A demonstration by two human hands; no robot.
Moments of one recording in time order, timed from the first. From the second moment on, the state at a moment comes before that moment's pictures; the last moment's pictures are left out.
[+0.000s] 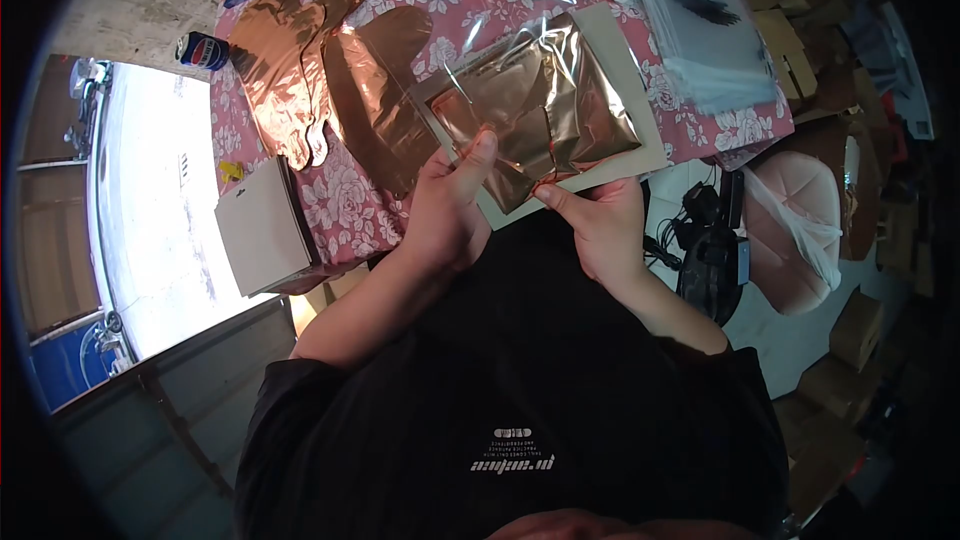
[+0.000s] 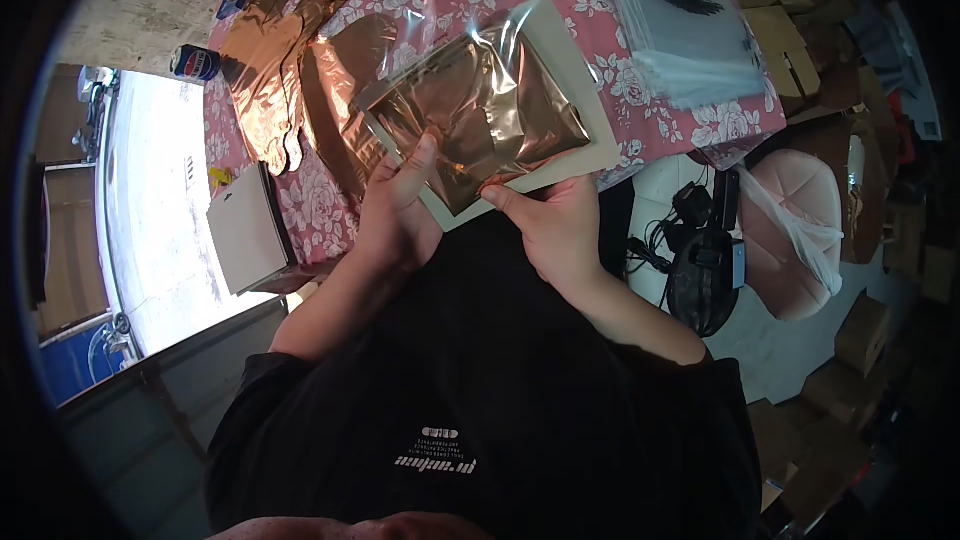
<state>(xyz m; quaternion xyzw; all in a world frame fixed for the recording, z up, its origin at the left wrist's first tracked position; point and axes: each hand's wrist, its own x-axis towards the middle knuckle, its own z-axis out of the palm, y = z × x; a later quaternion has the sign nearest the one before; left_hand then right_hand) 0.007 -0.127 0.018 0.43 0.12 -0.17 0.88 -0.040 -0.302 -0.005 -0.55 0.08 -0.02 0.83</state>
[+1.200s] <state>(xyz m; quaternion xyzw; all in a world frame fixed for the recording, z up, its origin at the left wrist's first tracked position) 0.003 -0.082 0.014 0.47 0.13 -0.26 0.83 -0.024 -0.389 -0.003 -0.48 0.01 0.02 0.87</state>
